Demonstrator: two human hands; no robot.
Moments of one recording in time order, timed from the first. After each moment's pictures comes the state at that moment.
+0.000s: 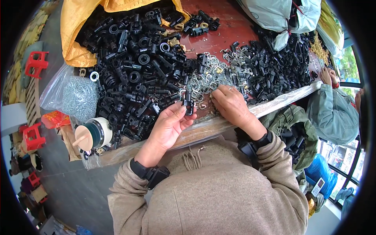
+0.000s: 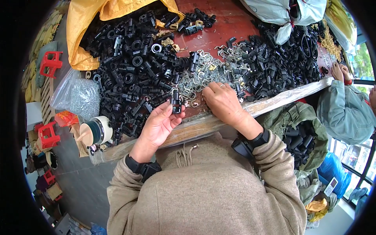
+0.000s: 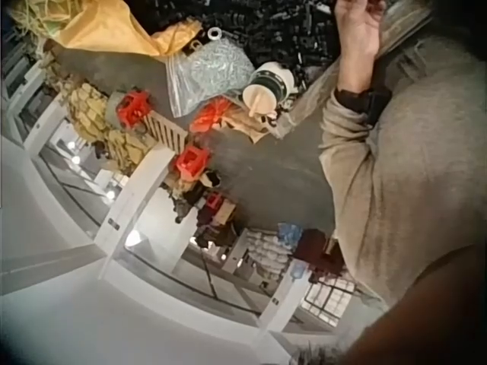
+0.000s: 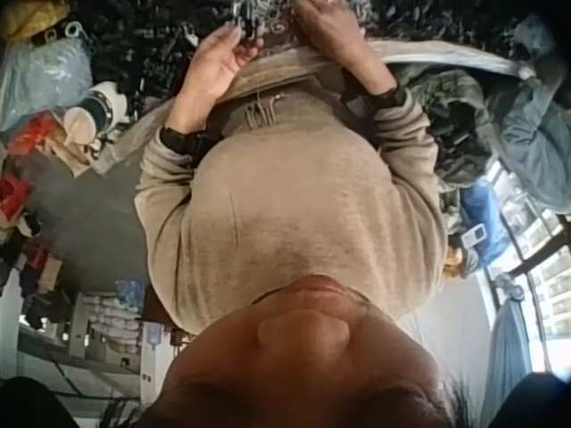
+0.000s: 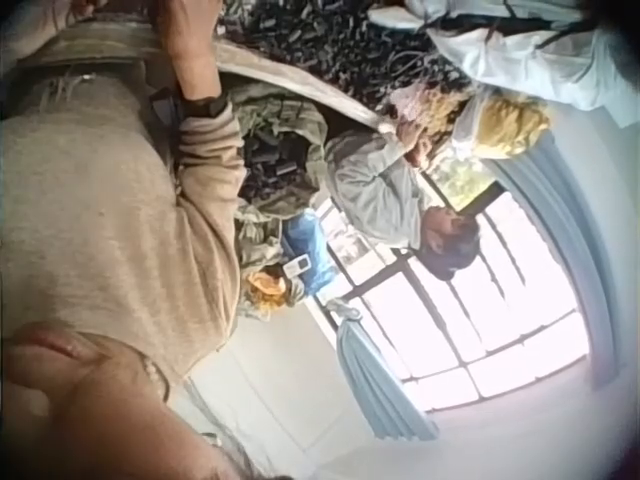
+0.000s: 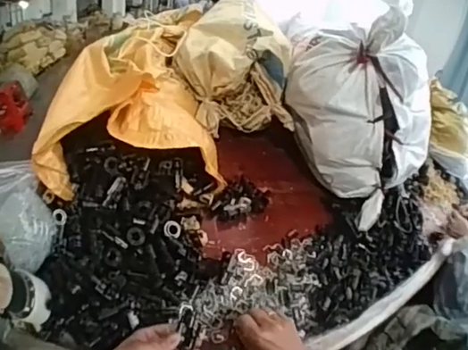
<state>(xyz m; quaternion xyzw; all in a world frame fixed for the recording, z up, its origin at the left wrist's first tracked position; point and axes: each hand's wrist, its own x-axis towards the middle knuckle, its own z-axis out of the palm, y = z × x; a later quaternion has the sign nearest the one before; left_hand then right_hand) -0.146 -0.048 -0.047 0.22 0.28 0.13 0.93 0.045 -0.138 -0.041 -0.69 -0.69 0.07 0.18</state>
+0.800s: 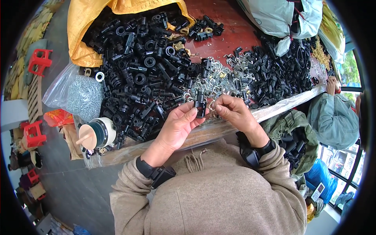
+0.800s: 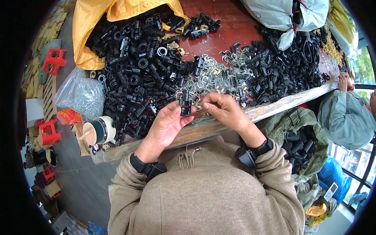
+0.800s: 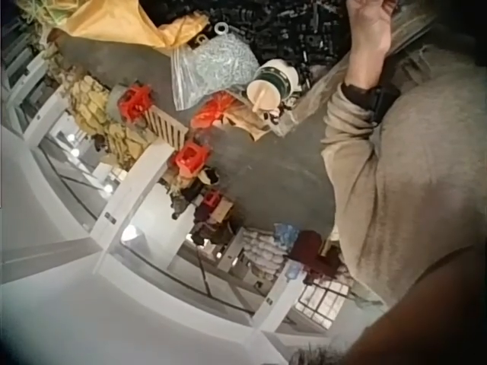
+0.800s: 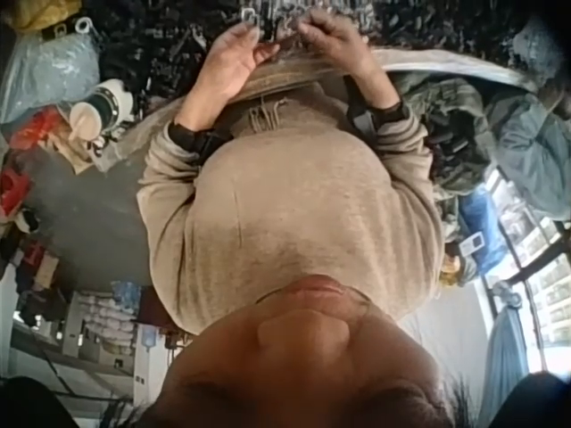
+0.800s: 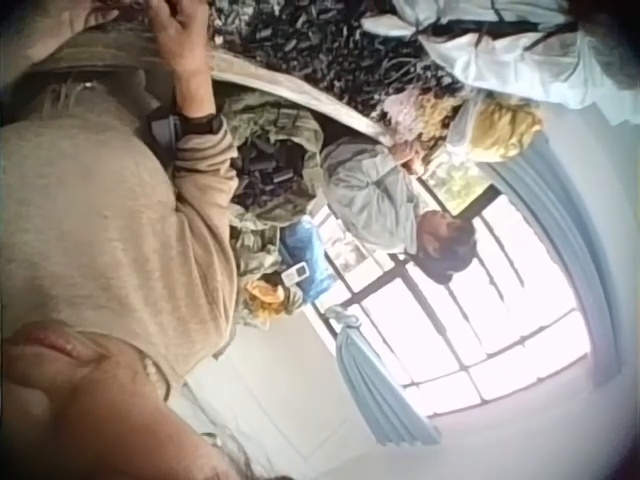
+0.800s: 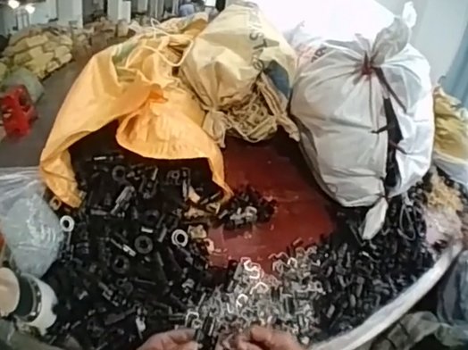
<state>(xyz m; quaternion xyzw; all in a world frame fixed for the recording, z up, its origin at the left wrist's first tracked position) -0.135 -0.054 -0.042 0.24 0.20 0.16 0.94 0.037 -0.147 -0.030 -0.59 -0.43 0.50 0.46</state>
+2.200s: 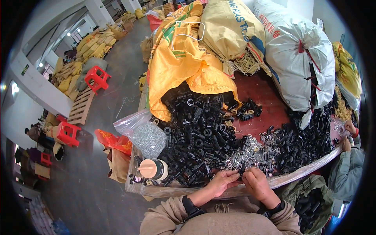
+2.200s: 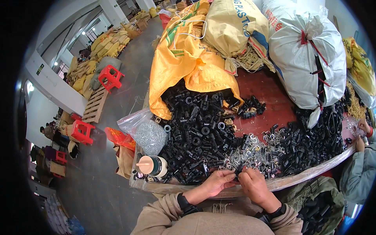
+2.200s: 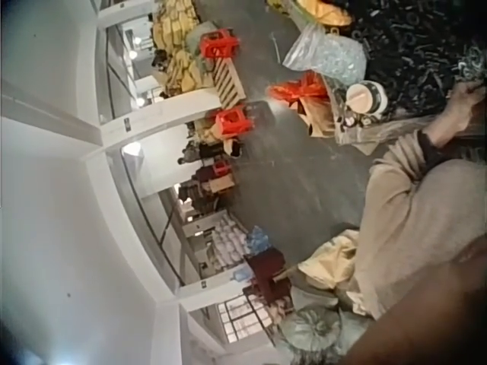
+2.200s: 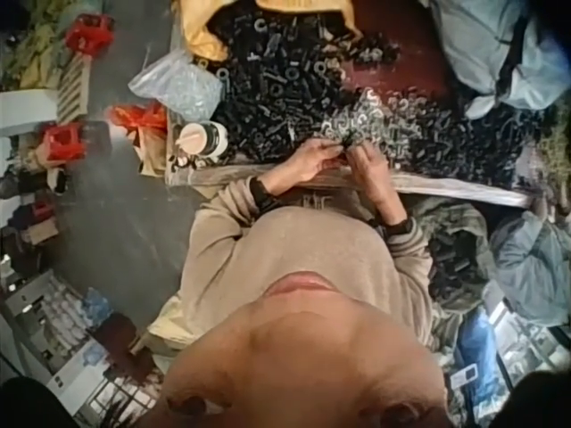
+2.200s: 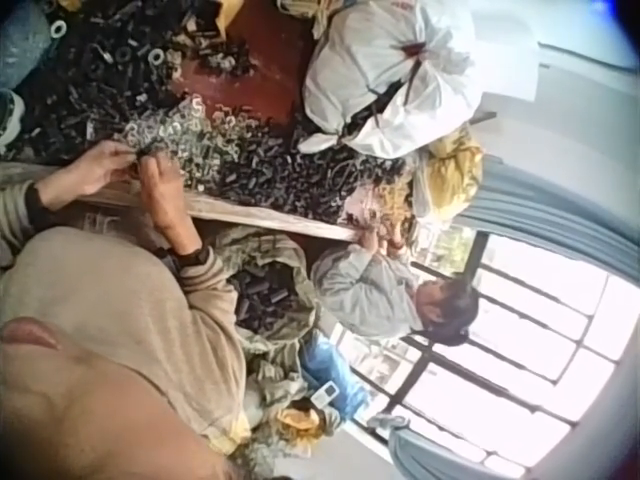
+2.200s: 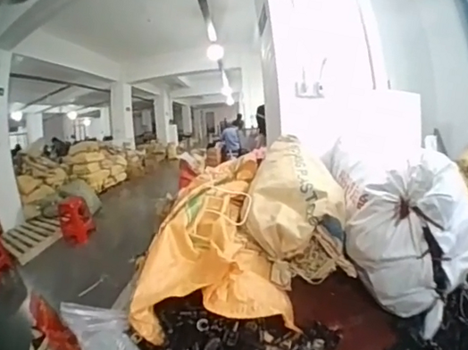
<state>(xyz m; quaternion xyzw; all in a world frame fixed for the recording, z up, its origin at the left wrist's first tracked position) -0.129 -0.065 -0.054 0.23 0.26 0.11 0.93 0.016 -0.146 0.001 -0.62 -0.70 0.09 0.35</state>
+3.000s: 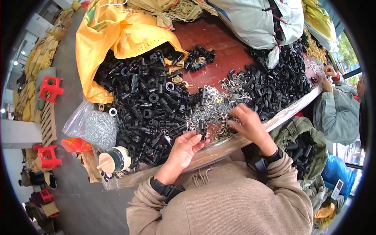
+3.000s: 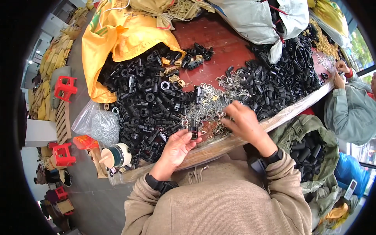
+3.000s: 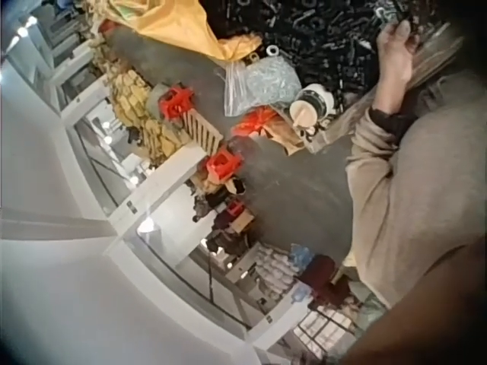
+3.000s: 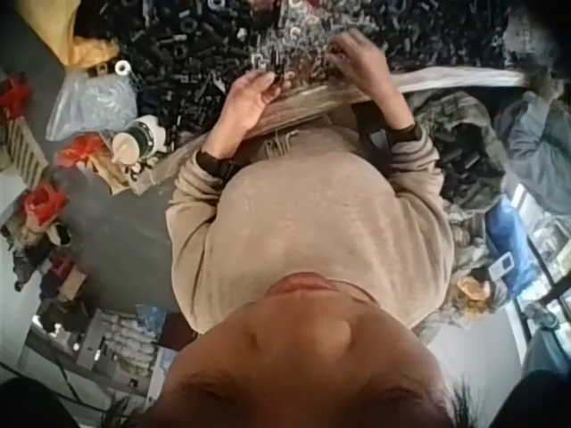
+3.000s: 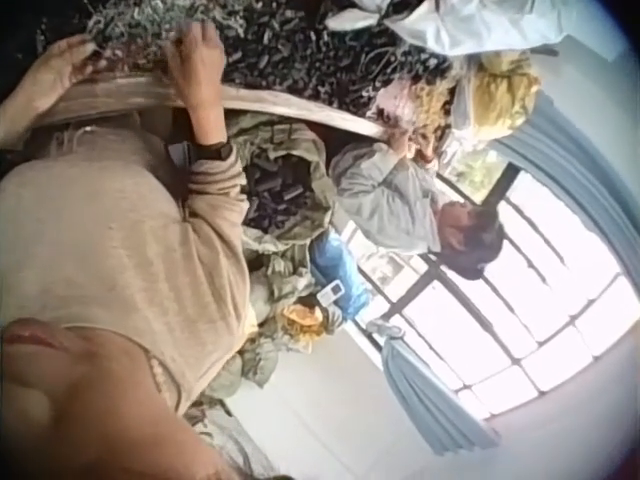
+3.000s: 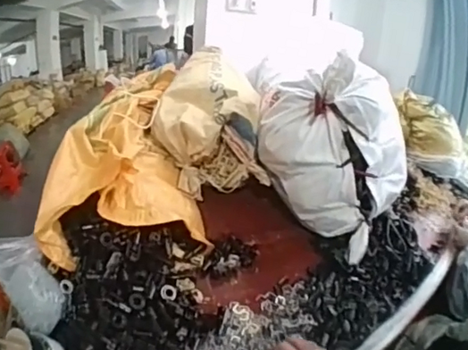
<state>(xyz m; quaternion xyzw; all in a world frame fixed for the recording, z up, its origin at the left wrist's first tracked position) -0.129 -0.051 -0.043 0.23 0.30 0.13 0.91 0.080 -0.153 -0.015 -0.70 -0.63 0.18 0.30</state>
